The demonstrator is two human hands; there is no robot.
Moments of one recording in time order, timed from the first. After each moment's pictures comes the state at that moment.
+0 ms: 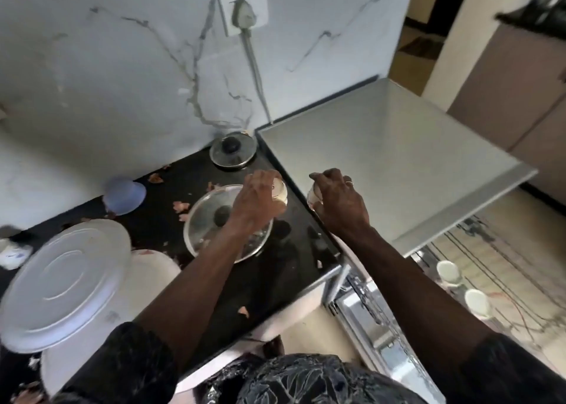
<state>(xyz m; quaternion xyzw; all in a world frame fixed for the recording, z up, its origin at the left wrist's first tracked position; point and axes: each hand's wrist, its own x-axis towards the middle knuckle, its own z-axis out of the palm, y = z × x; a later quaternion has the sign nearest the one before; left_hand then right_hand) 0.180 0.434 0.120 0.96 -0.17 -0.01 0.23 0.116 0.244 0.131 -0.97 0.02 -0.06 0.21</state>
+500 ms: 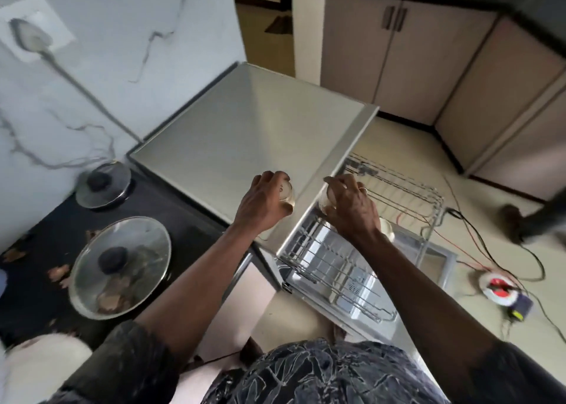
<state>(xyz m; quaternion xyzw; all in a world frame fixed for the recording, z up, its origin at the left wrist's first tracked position) 0.096 0.224 0.101 0.88 -0.42 -0.09 0.20 -0.049 0.073 0.088 -0.94 0.28 -0.09 0.19</state>
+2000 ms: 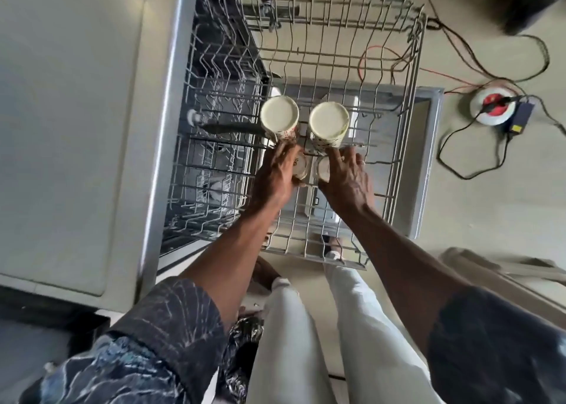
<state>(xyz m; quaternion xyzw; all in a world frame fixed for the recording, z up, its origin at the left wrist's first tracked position) 0.014 0.050 -0.251 0.81 -0.53 -0.27 0.03 -0.138 -0.007 -0.236 -0.81 0.52 0.03 0.29</state>
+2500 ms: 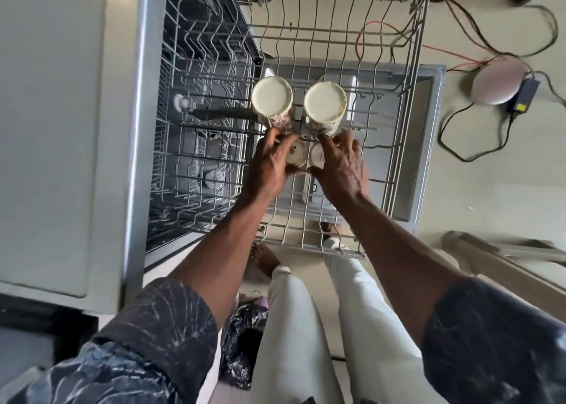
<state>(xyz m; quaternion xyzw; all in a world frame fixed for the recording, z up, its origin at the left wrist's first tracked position) 0.016 0.058 -0.252 0.78 -0.54 -0.28 0.12 -0.133 -0.004 -0.248 -0.80 0.53 0.03 0.28</state>
